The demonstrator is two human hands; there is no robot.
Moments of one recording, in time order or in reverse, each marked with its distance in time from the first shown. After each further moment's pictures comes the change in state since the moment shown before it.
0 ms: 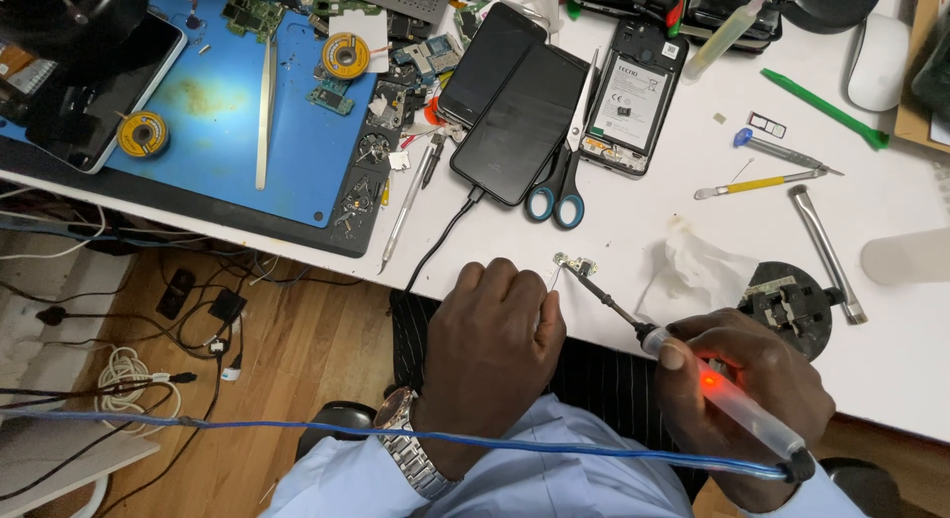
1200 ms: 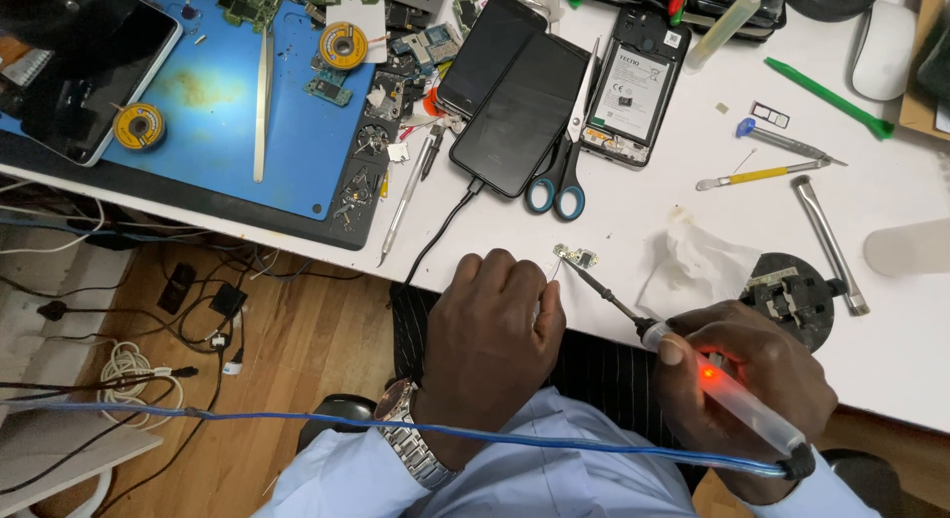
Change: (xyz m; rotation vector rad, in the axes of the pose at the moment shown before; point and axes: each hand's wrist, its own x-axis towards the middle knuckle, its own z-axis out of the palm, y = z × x) left_hand 0.000 0.000 0.000 -0.017 0.011 0.010; right_hand -0.001 0.000 -0.003 -0.033 -0.024 -0.013
